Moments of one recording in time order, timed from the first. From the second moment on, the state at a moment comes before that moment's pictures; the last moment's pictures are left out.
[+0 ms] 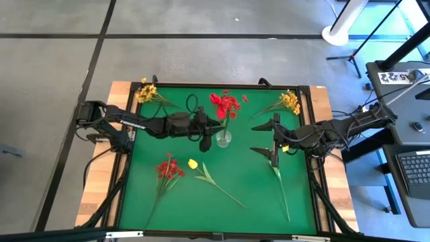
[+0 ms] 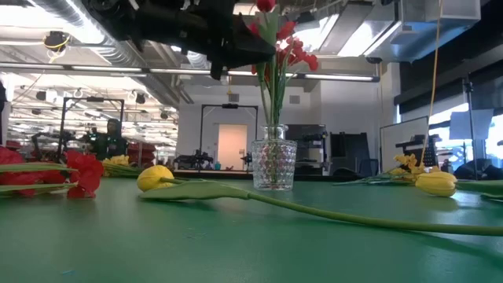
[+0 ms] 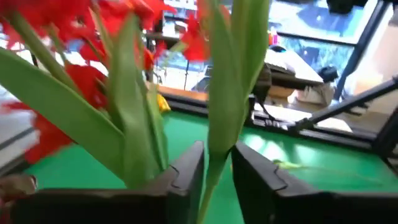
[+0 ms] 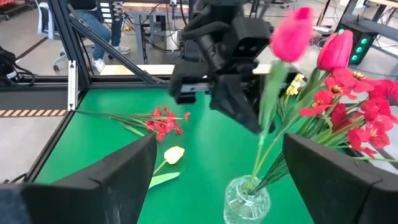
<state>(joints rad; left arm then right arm) 0.05 1.53 0.79 0.59 -0.18 -0.14 0.36 0.98 0.92 -0.23 0.44 0.10</state>
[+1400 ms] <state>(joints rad) -0.65 1.21 0.94 -0.84 -0.29 -1.42 0.36 0.98 0.92 -0.28 0.48 0.10</state>
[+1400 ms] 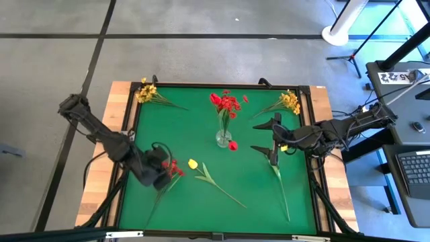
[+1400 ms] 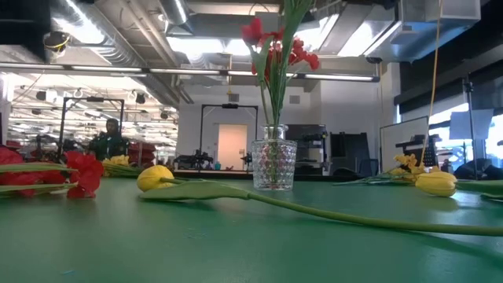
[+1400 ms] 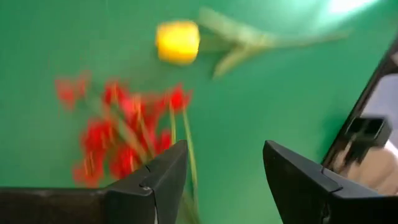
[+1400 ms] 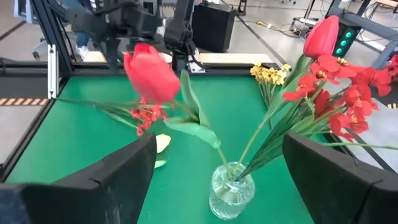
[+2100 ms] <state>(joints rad) -0.83 1.56 0.94 -0.73 -0.02 -1.99 0.36 0.98 0.92 -0.30 0.48 0.10</state>
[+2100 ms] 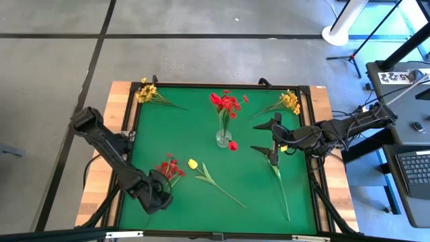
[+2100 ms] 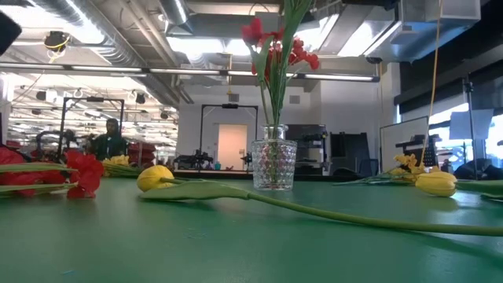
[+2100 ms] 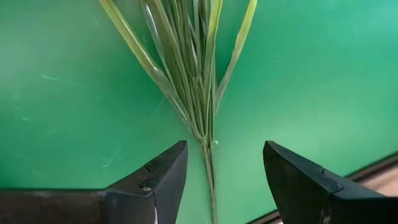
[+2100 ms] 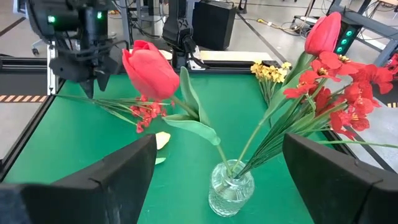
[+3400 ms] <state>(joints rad) -0.68 1.73 1.07 -0.89 -0.08 -1.78 0.36 0.98 0.92 -0.36 0.44 0.13</state>
